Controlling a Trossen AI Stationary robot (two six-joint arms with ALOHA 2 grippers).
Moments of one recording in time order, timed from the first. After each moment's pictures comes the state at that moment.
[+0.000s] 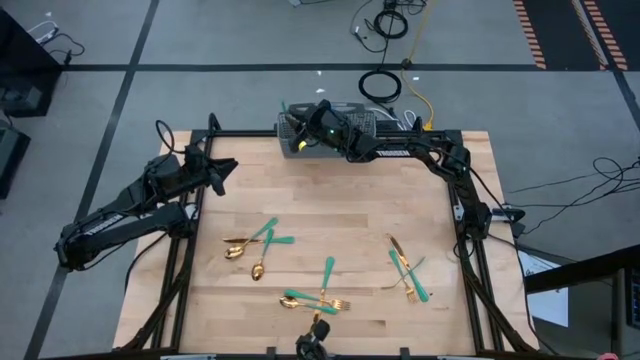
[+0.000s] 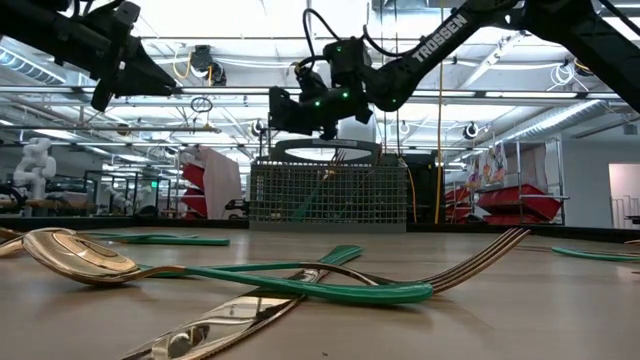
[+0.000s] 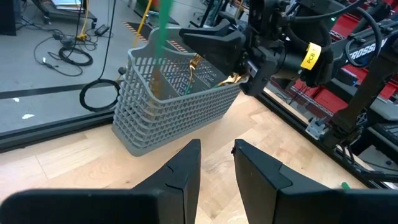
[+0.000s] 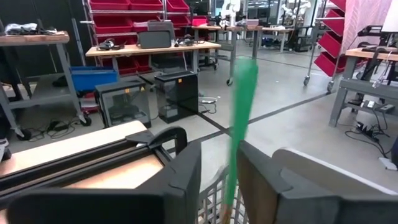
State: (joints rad) left arm 0.53 0.31 0.43 -0.36 -0.05 -0.44; right arm -0.44 2.15 1.53 0.58 0.15 0.07
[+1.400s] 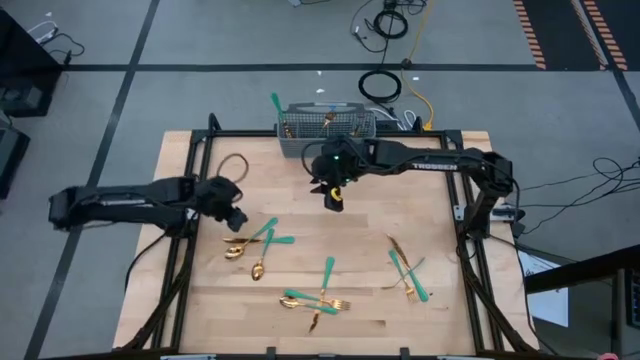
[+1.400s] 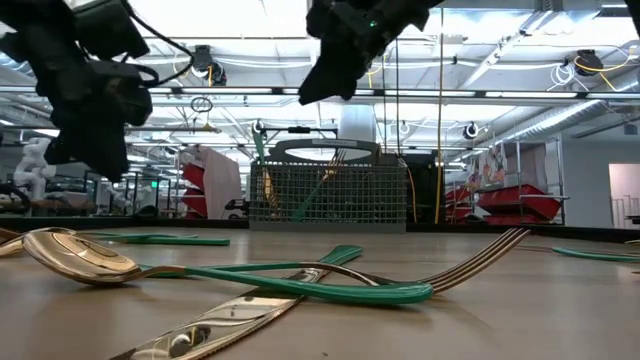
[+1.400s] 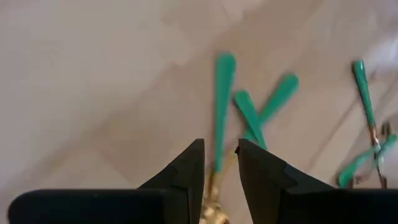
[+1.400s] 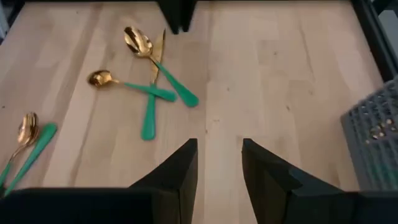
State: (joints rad) left arm 0.18 0.74 0.43 -0.67 0.15 -0.80; right arm -0.21 1.78 1.53 -0.51 -0.20 -0.13
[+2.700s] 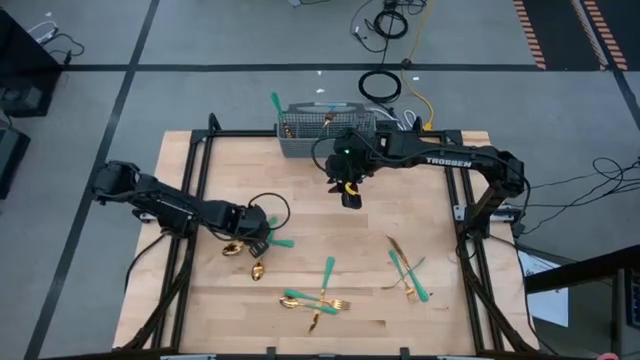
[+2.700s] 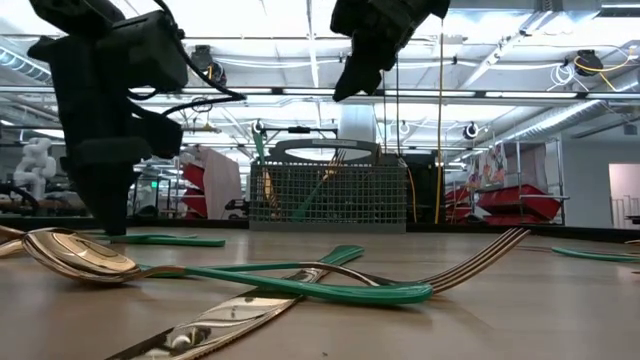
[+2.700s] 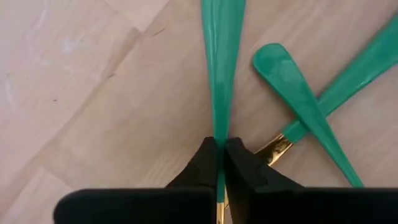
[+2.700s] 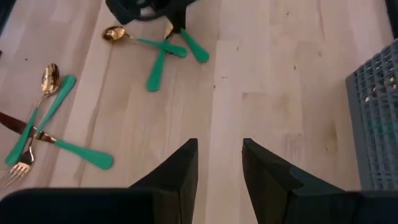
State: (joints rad) left arm -0.17 1.41 0.60 -0.58 -0.15 -0.85; right arm -0.25 1.69 1.53 -0.72 -0.25 -0.20
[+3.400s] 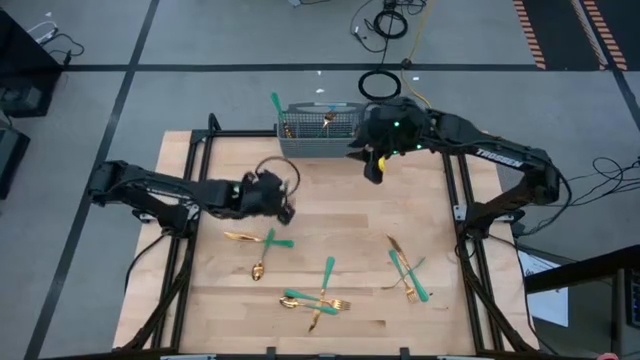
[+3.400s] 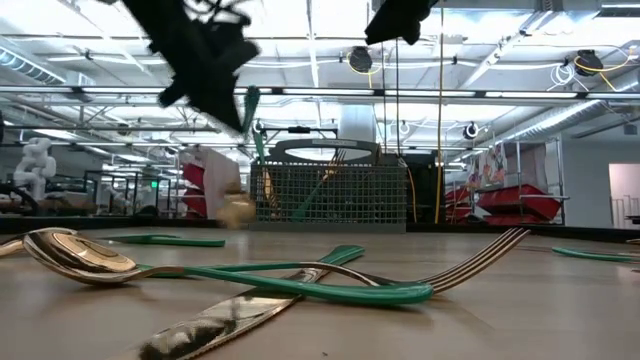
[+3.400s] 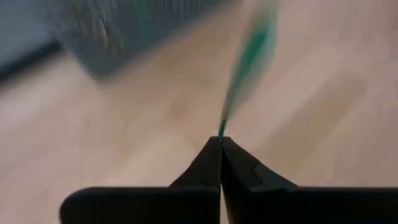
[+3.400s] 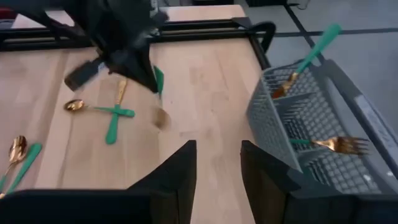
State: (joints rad) left arm -0.05 1.34 0.93 -0.50 -0.57 -0.71; right arm -0.33 1.42 1.53 -0.73 -0.10 -0.11
